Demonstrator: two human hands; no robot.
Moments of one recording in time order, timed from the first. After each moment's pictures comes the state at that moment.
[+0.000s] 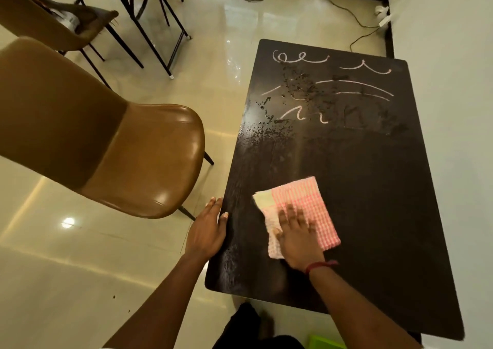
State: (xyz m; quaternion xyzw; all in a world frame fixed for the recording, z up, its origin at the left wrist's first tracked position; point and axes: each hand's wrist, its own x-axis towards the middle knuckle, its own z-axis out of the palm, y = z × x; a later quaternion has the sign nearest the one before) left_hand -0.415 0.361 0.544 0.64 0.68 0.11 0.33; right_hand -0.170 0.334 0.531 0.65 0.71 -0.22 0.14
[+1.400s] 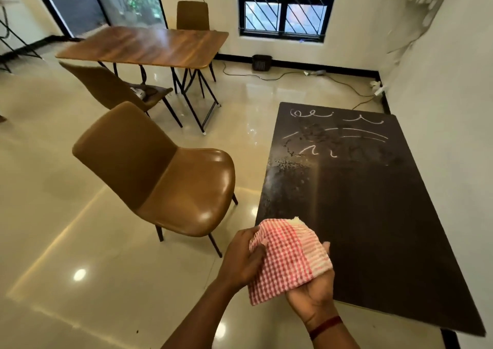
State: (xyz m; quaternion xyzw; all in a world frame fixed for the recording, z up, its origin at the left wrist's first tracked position) left_hand -0.440 0.233 0.658 0.66 0.59 0.28 0.37; right_hand -0.284 0.200 0.671 0.29 -0.05 -0.74 -0.61
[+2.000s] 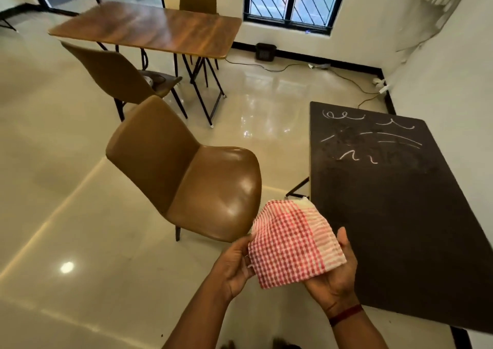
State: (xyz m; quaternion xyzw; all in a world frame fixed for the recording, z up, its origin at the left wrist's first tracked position) left_hand -0.646 0.290 0.672 0.05 0.49 0.37 0.78; right_hand -0.459 0.263 0.702 0.30 -0.03 -0.74 -0.60
